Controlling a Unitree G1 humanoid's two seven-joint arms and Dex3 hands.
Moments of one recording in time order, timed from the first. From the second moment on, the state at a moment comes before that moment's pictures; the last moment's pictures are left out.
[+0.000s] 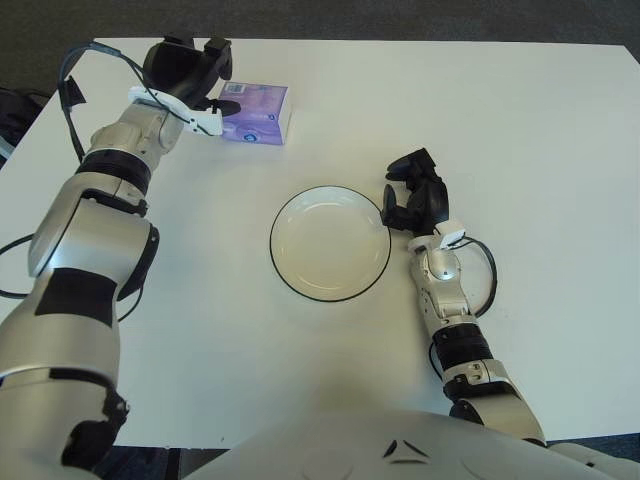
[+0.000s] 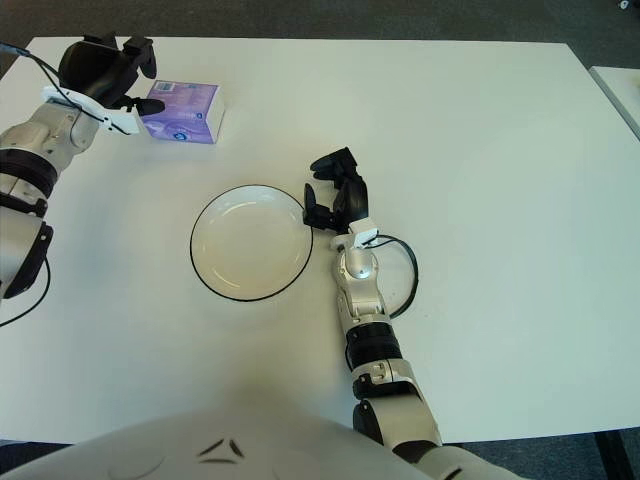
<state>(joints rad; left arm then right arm) -1.18 0.61 -0.52 1.28 0.94 -0.39 0.54 -0.25 0.12 0.02 0.40 -0.01 -0.46 -0.10</state>
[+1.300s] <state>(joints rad) -1.25 0.62 -0.69 1.31 1.03 -0.25 0.77 -0.30 0.13 0.00 0.46 -0.01 -0.48 -0.10</state>
